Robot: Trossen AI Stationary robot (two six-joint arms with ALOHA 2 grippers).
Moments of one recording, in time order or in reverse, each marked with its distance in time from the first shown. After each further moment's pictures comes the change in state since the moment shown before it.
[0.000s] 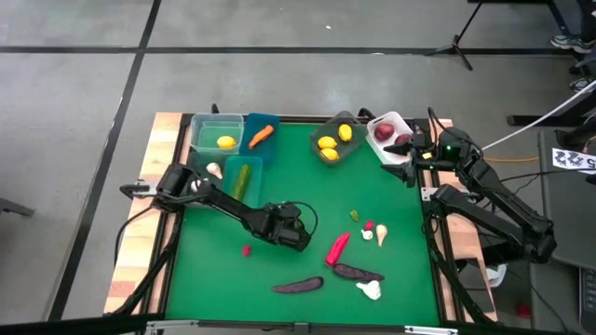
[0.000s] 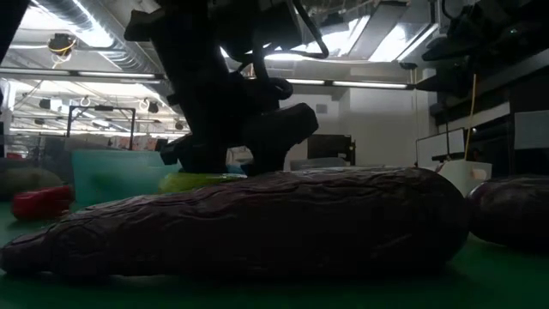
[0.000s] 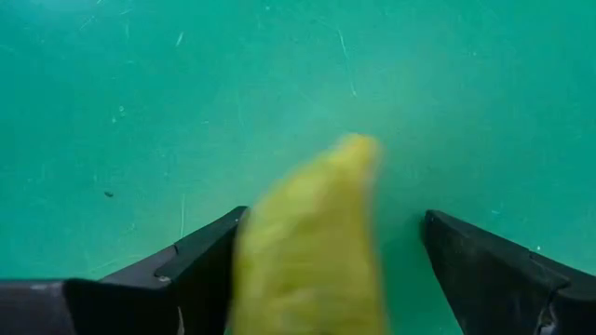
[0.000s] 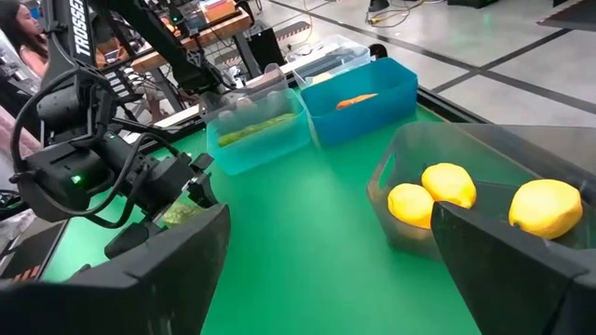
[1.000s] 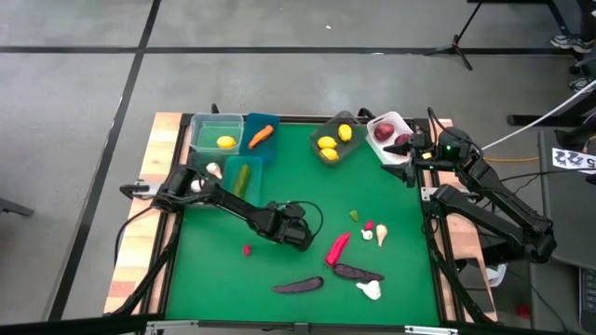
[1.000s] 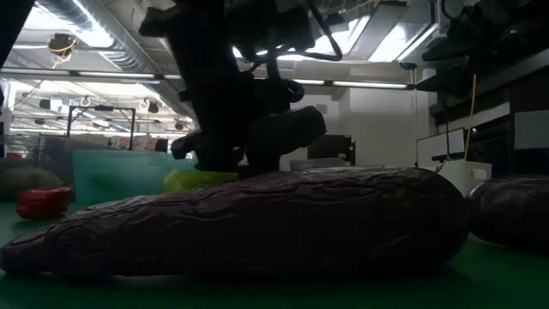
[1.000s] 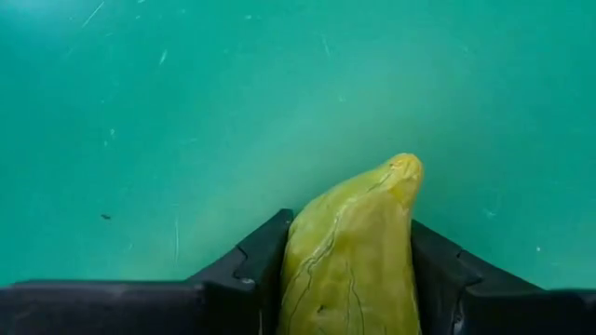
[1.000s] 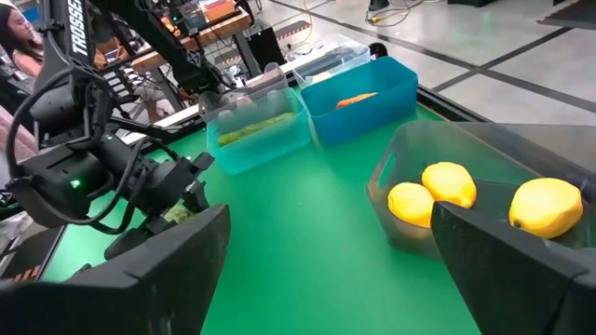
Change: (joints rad) left arm 0.009 0.012 0.089 -0.093 0.023 0.083; right arm 0.000 0.000 0.000 -0.002 0.000 0.001
